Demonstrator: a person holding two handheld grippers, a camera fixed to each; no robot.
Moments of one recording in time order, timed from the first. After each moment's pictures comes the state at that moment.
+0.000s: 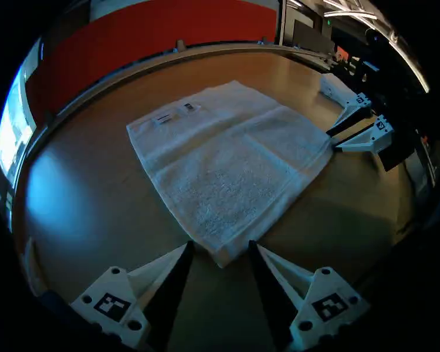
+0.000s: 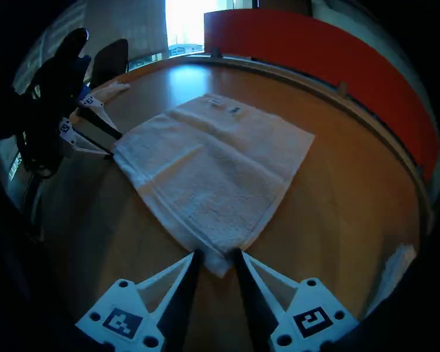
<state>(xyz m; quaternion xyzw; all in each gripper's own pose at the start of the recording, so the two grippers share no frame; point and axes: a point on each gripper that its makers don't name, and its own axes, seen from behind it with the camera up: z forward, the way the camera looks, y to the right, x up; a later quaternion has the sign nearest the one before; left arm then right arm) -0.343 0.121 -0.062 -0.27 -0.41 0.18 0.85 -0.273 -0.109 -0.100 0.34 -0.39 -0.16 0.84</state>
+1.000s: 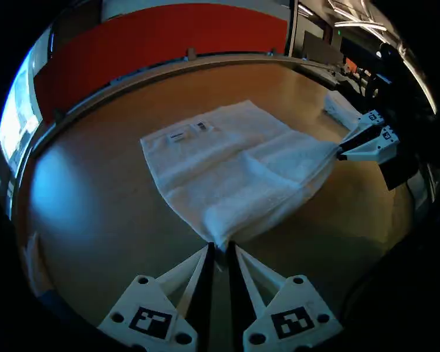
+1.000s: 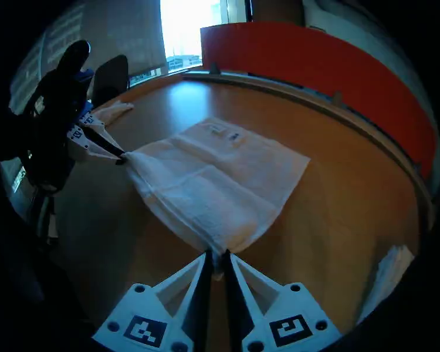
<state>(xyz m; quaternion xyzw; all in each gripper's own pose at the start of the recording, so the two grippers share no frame) -0.298 0.129 -0.061 -0.24 -0.40 0.15 0.87 -0.226 -0.123 -0.105 0.34 -0.37 -0.12 0.86</state>
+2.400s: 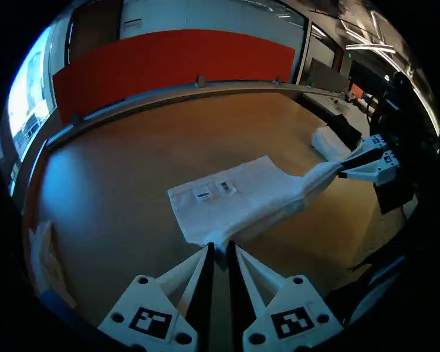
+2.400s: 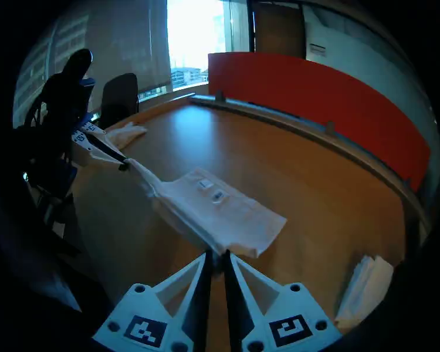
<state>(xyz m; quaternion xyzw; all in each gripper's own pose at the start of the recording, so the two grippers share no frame) -0.200 0.142 -0.102 -0.23 -0.38 0.10 0.89 -0.131 -0.126 -0.141 0.35 -0.33 -0.12 0.87</state>
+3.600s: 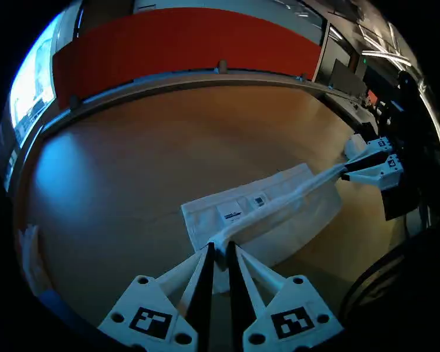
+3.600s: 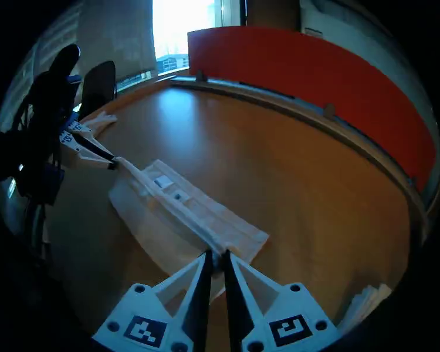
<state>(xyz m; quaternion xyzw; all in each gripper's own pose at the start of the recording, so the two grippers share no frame) -0.265 0.137 0.000 -0.19 -0.41 0.08 0.89 -0.193 -0.122 -0.033 0.32 -0.37 -0.13 0.86</state>
